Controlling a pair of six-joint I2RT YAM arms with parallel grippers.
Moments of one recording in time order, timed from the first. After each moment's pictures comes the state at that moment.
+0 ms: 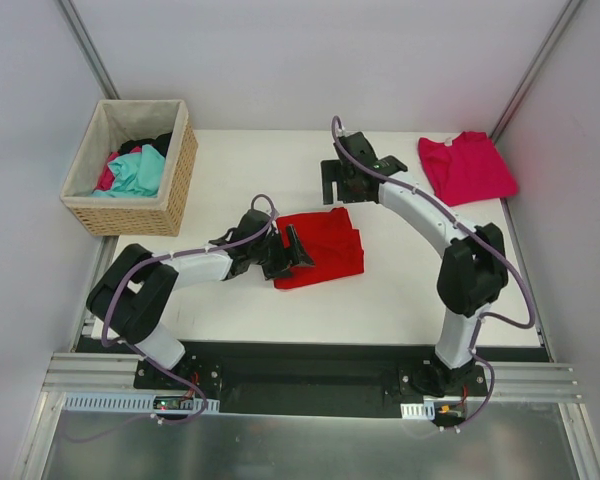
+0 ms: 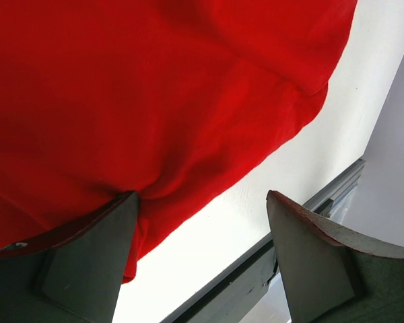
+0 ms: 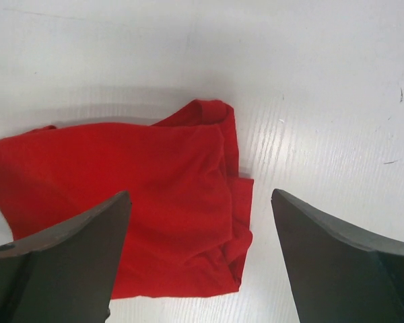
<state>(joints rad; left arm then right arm) -0.60 1.58 0.73 0.07 0.36 -0.95 0.56 1.88 1.67 -0.72 0.22 0.34</state>
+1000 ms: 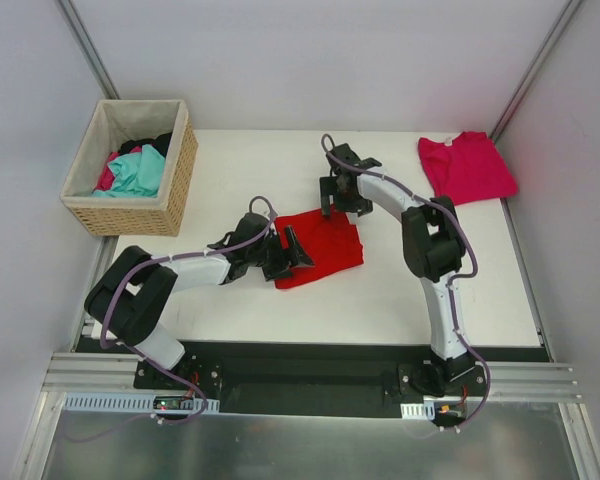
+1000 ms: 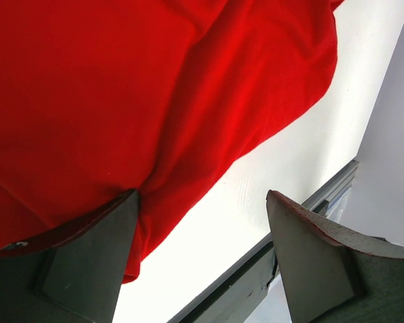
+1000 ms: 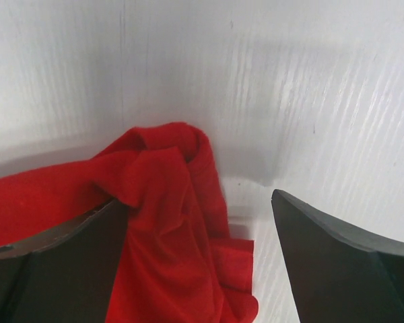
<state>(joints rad) -0.60 1.57 0.68 0.14 0.37 -0.96 0.50 2.23 1.80 -0.75 0.18 0.35</state>
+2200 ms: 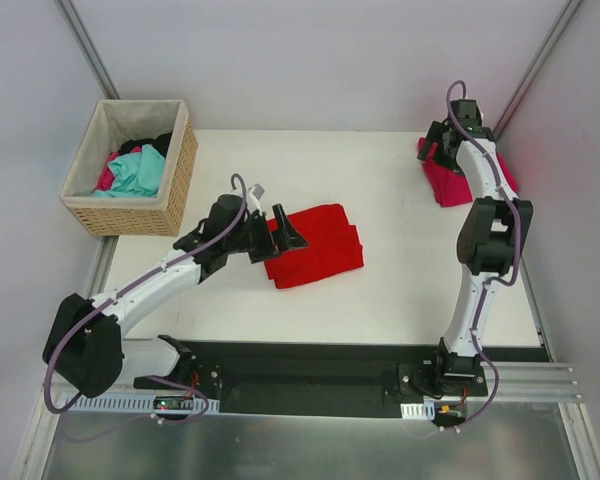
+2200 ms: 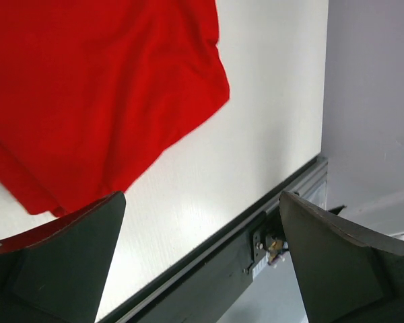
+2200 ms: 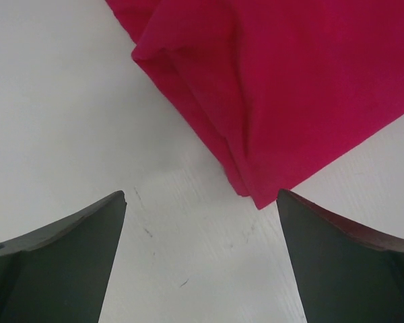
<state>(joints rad) -0.56 1.25 0.79 -0.13 0.36 -0.86 -0.02 2.13 1.98 -0.74 0.20 0.32</state>
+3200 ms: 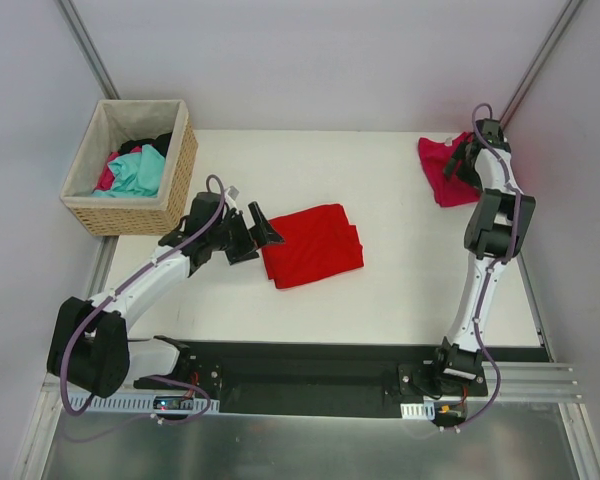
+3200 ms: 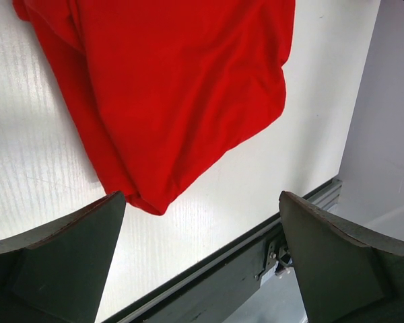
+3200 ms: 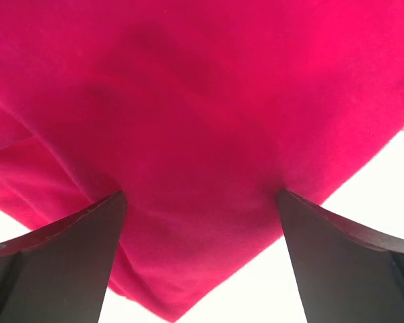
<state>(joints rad) -0.36 1.24 0.76 -0.24 0.42 -0.82 -0.20 2.44 2.16 -0.73 0.20 0.32</state>
